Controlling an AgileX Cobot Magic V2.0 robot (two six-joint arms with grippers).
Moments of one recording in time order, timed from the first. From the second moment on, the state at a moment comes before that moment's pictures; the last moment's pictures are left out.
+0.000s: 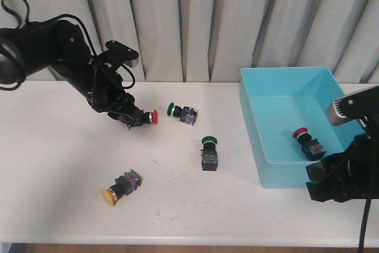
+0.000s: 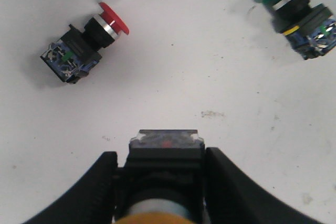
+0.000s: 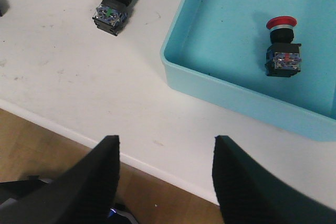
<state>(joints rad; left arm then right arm) -0.27 1.94 -1.60 -0.25 0.92 0.45 0.27 1.01 -0.77 0.03 0.74 -0.12</state>
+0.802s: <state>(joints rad) -0.28 1.38 -1.01 -0.66 0.73 0.98 0.27 1.01 -0.77 0.03 0.74 -0.13</state>
